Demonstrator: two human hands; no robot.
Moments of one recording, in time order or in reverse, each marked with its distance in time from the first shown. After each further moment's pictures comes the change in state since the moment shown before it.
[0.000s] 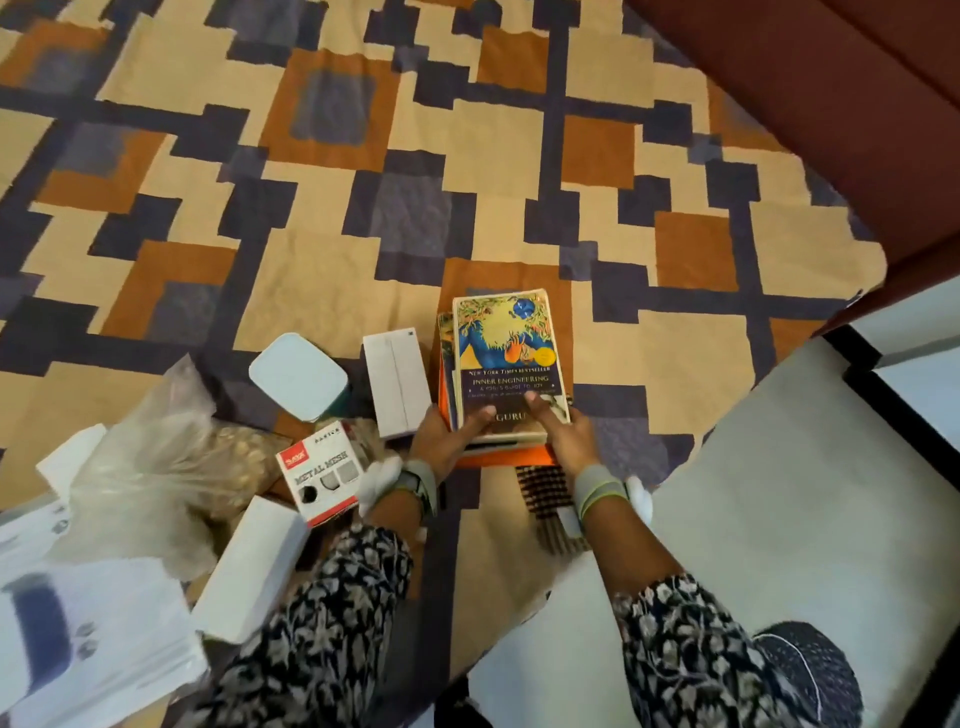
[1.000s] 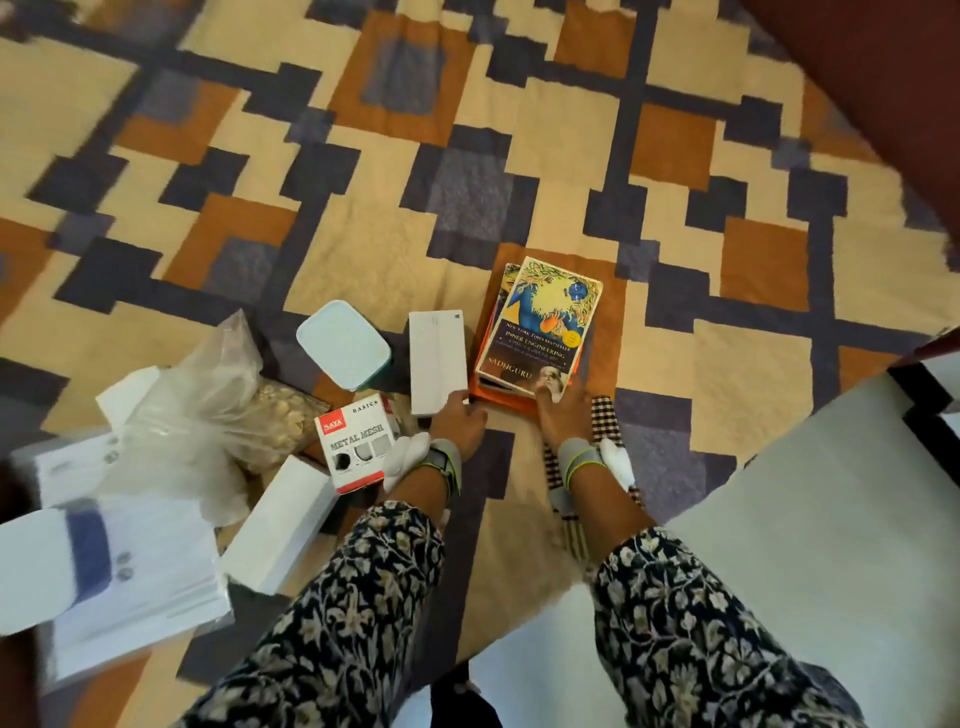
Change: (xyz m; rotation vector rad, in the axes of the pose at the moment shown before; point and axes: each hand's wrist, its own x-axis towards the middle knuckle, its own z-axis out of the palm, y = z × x) left_hand 0.070 -0.039 0.009 0.310 0.097 -0.223; right_hand 0.094 0.040 0.046 -0.520 0.085 -0.027
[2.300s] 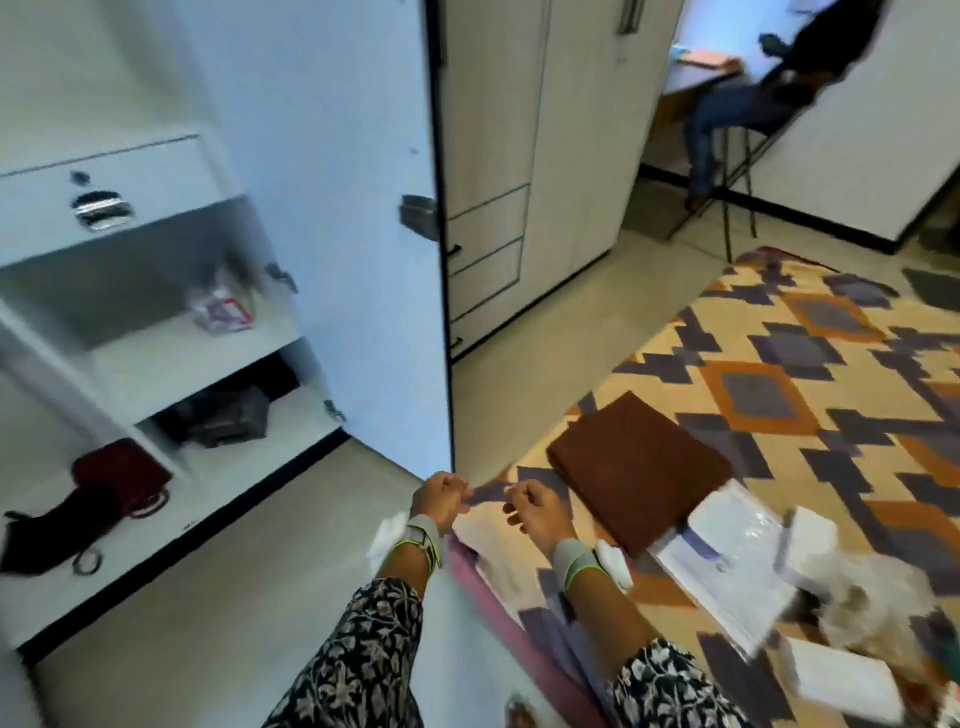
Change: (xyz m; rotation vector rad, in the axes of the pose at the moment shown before) left_hand -0.670 -0.620 -0.275 -1.154 1.117 -0.196; right_hand -0.844 0.049 0.321 -0.579 -1.262 -0.901
